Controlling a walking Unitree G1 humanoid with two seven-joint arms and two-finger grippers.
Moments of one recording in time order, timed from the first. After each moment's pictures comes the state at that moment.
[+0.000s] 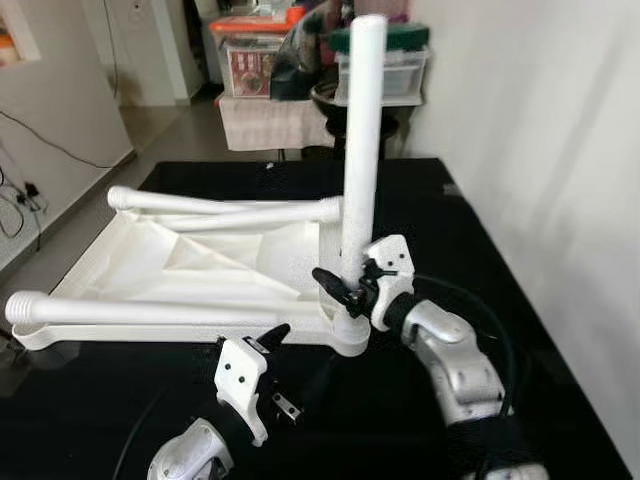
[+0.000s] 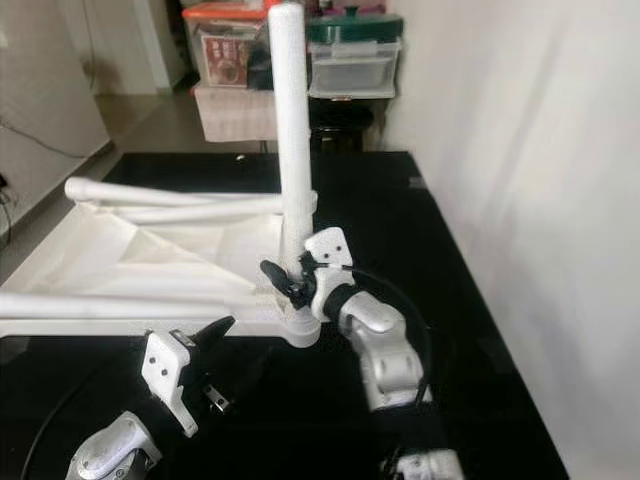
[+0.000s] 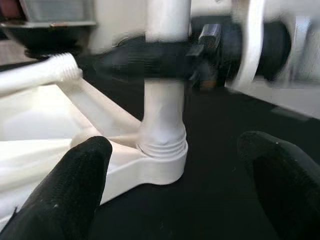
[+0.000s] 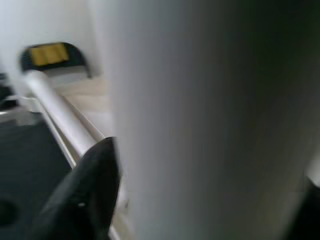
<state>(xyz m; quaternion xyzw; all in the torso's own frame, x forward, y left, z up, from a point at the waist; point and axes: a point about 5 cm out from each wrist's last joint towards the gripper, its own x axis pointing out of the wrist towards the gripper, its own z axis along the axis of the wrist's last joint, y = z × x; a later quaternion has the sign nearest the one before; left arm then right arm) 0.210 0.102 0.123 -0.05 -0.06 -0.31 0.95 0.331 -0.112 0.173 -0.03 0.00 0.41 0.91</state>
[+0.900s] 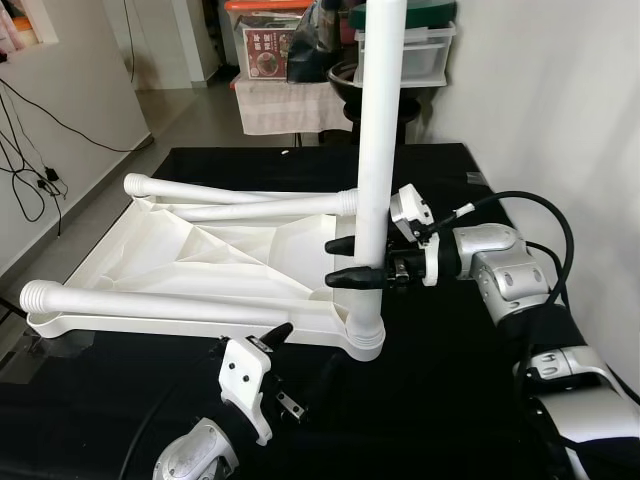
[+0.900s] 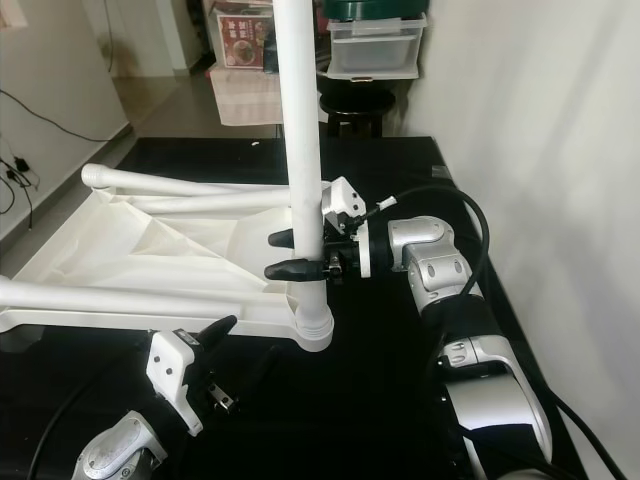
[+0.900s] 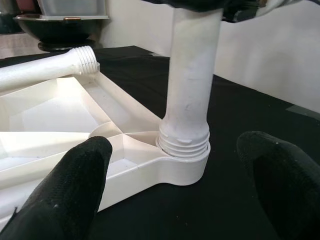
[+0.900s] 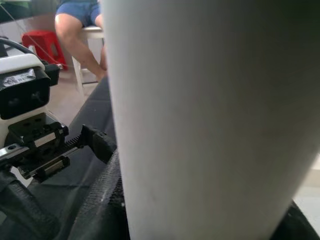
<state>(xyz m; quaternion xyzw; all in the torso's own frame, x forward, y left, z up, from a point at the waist) 0.210 0.102 0.124 -0.05 -0.06 -0.31 0.95 0.349 -0.139 0.223 -0.11 0.02 0.67 0.73</state>
